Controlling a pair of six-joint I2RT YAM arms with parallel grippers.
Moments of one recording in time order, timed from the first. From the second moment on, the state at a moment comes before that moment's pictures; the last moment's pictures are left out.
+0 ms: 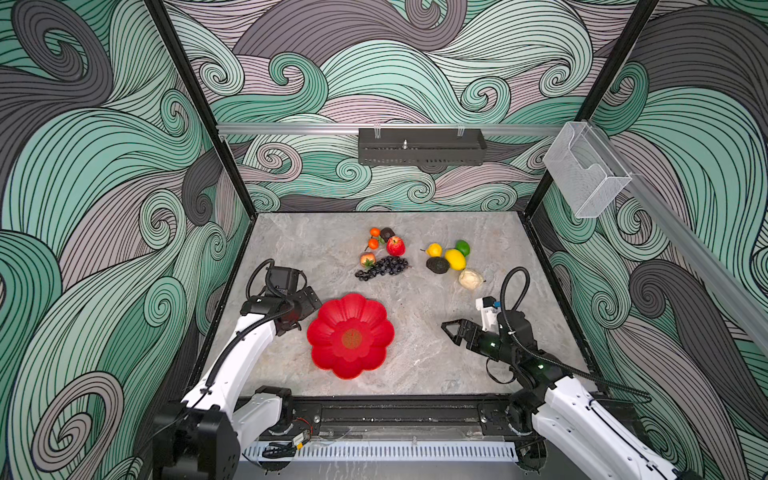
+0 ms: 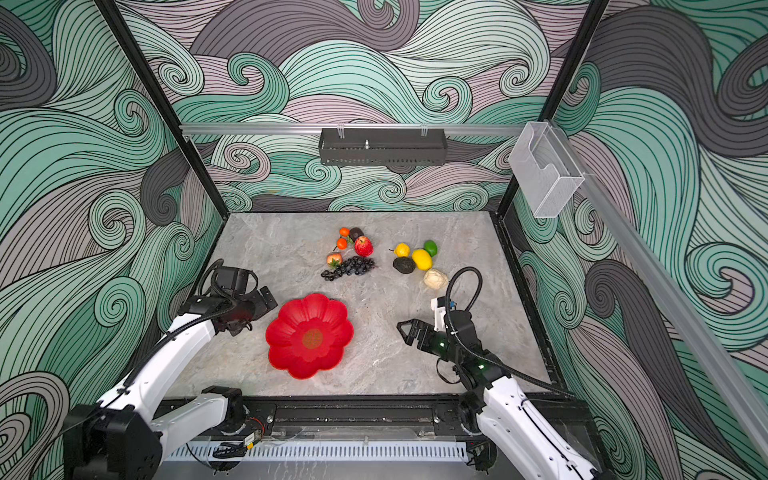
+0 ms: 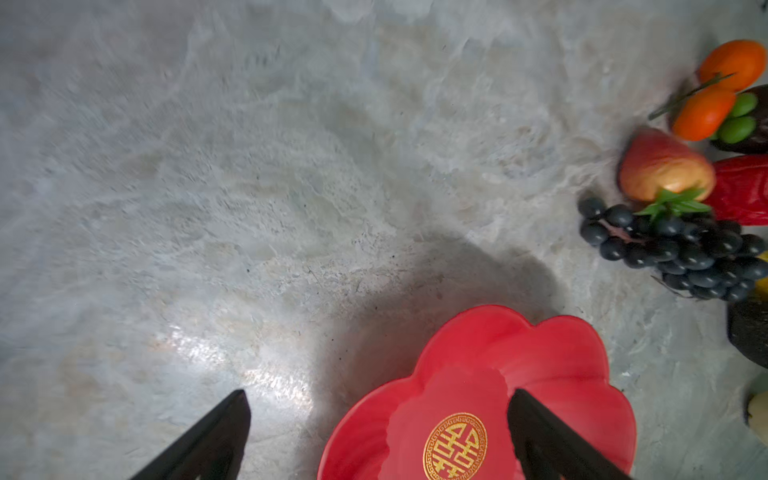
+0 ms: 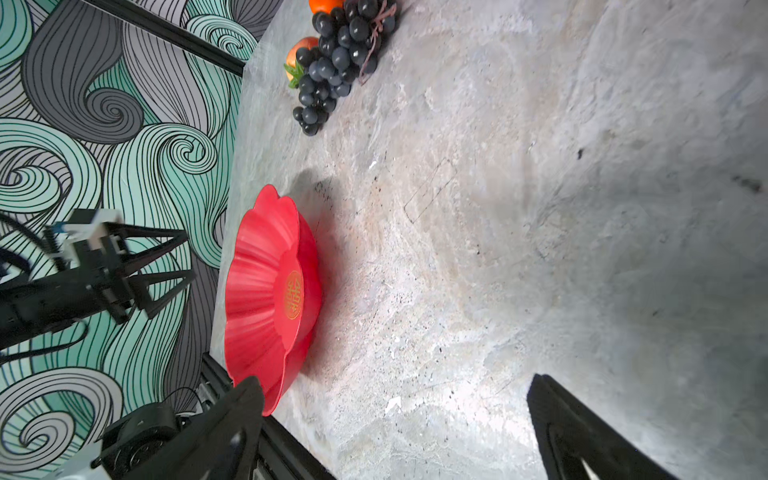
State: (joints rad) left arm -0.08 1.11 0.72 -0.74 0.03 -0.73; right arm 0.46 0.62 0.26 -0.28 -0.34 0.78
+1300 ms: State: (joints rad) left arm -0.60 1.48 0.86 -0.47 0.29 -0.81; right arm 0.64 0.89 0.47 -0.39 -0.04 0.67
